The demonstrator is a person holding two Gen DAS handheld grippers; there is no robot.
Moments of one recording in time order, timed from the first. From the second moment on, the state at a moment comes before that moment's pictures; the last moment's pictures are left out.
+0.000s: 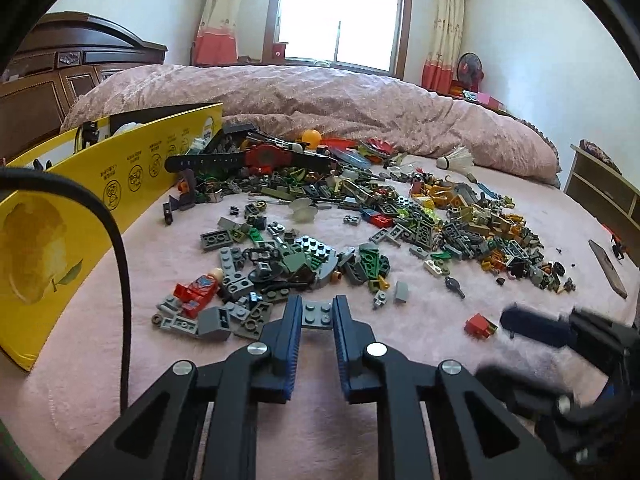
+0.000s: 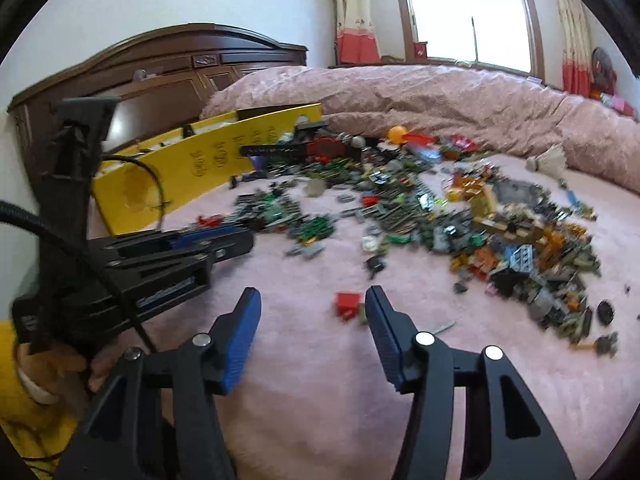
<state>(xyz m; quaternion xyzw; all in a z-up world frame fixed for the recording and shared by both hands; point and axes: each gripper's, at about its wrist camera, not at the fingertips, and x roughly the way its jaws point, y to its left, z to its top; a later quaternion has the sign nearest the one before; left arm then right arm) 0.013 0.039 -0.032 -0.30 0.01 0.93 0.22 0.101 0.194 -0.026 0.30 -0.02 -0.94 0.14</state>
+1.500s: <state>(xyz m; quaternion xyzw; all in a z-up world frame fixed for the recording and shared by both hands) 0.022 0.027 -0.013 -0.29 -0.02 0.93 0.21 0.102 0.190 -0.032 0.31 0.04 -0.94 0.13</state>
